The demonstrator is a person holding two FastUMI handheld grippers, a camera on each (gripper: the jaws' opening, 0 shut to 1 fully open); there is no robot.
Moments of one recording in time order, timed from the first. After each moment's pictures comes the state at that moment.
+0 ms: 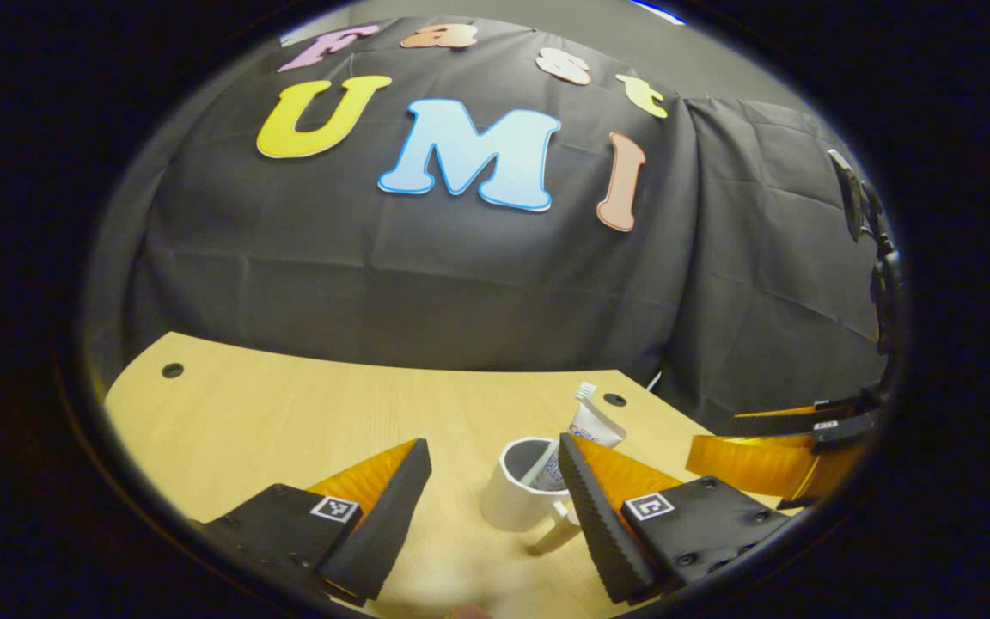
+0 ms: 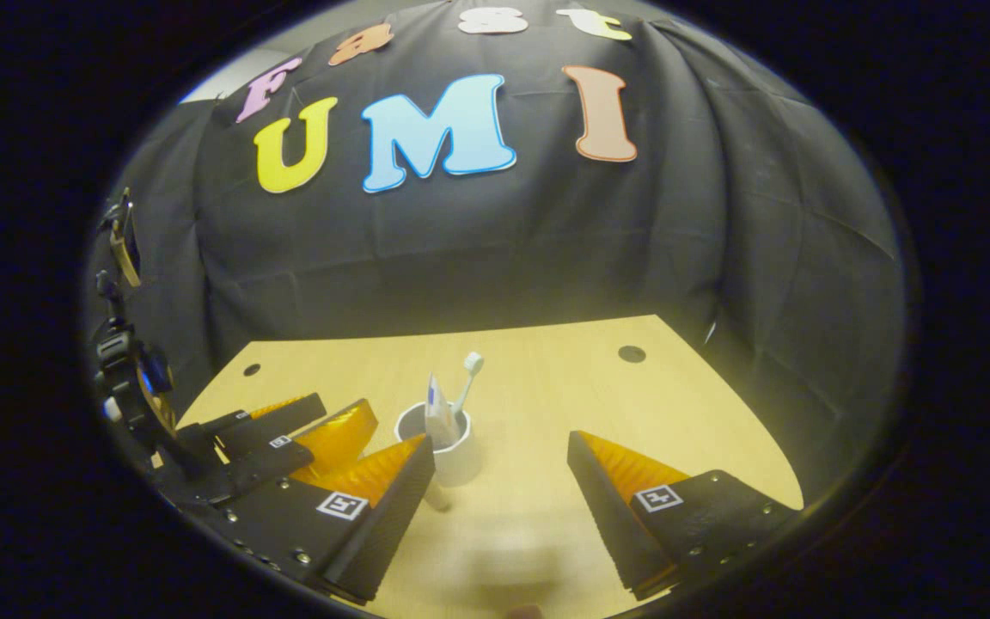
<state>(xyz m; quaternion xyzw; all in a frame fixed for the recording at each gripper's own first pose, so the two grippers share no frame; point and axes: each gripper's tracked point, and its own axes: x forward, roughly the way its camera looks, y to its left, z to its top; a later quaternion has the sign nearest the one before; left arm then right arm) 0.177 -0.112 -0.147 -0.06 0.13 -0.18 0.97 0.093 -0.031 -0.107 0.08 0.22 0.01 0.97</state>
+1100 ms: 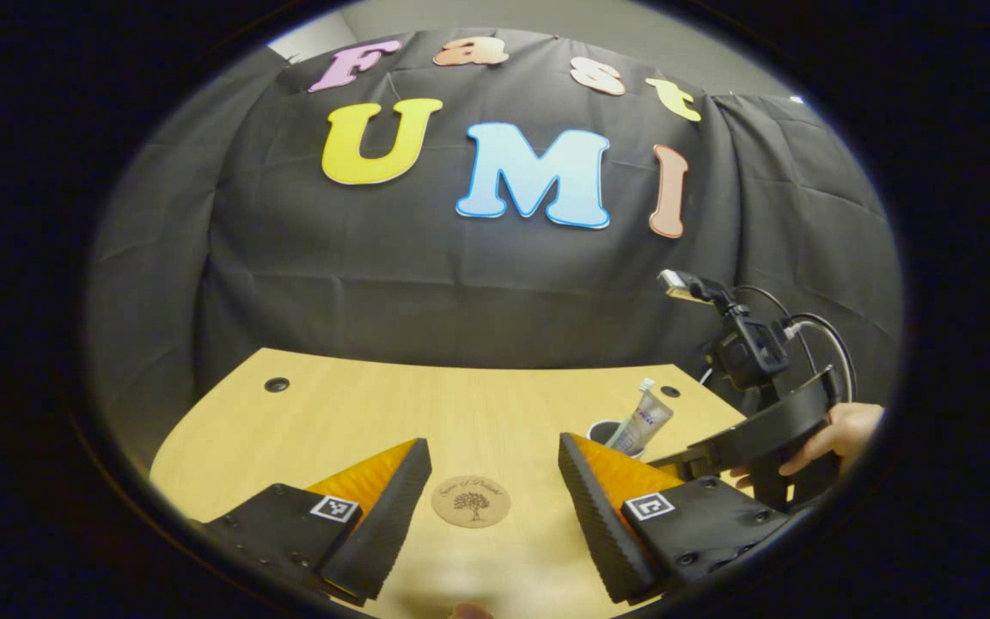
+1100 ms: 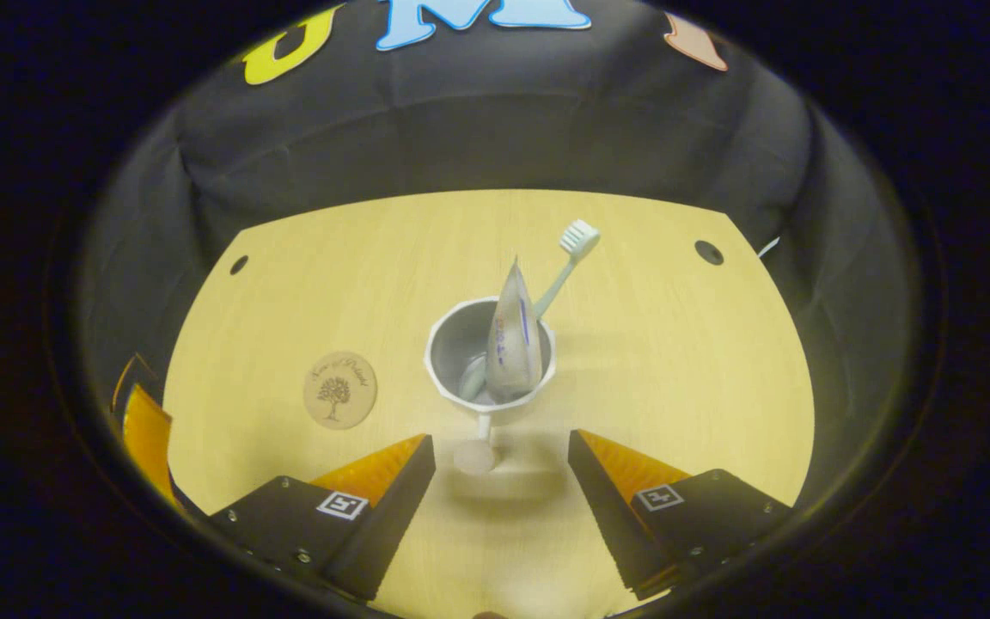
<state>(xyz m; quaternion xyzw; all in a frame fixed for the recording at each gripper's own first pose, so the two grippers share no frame) 0.106 -0.024 -0.104 -0.02 0.14 -0.09 0.99 0.130 0.035 -0.202 0.05 0.47 0.04 0.88</state>
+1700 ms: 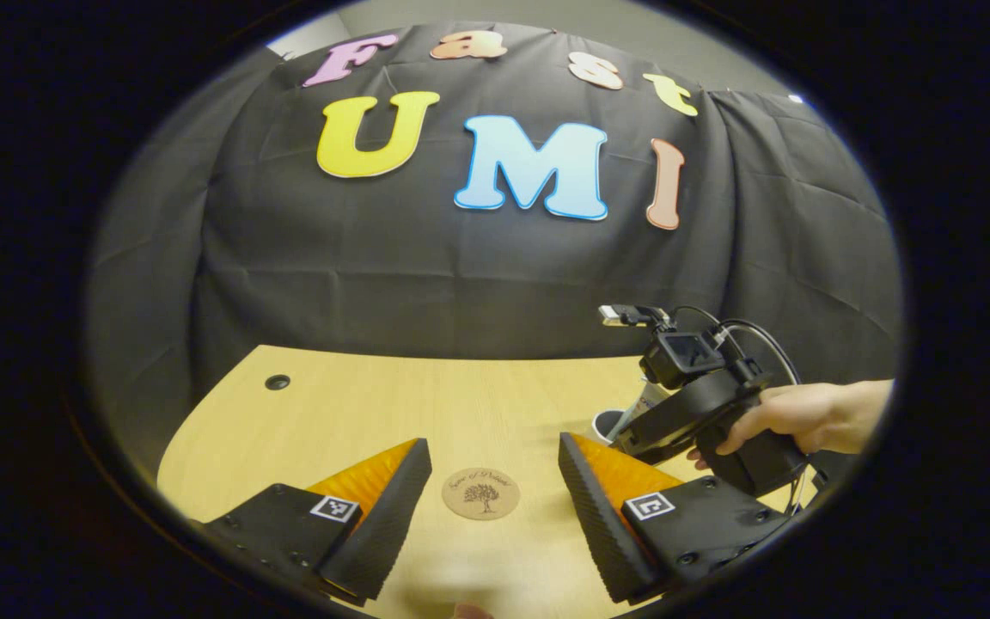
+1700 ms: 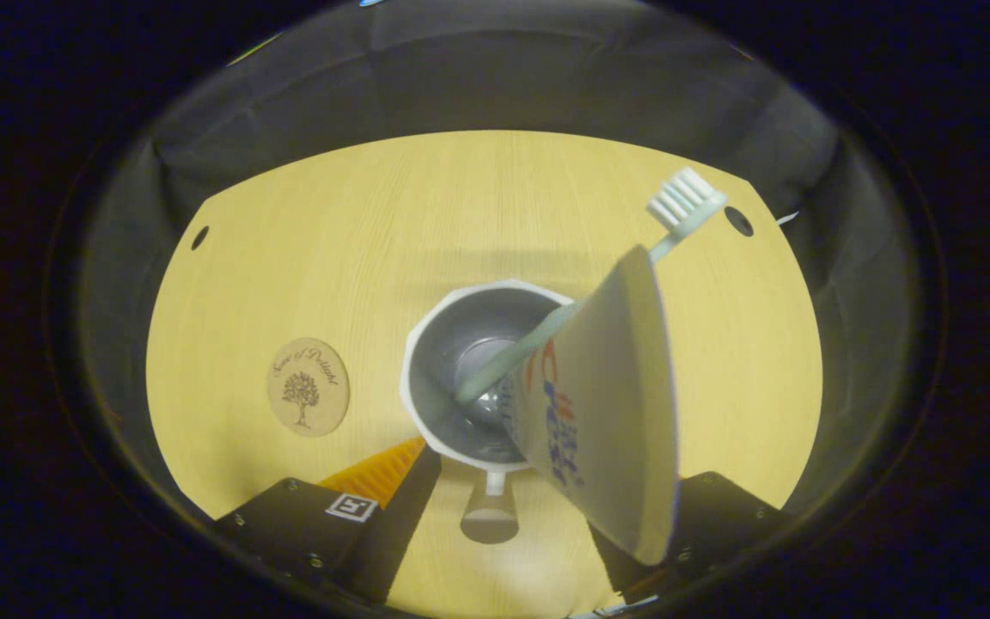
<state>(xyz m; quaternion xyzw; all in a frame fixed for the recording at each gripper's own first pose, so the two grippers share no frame) 0.105 -0.010 -0.109 -0.02 0.16 -0.10 0.98 0.157 0.049 -0.242 0.04 0.56 0.03 0.83</state>
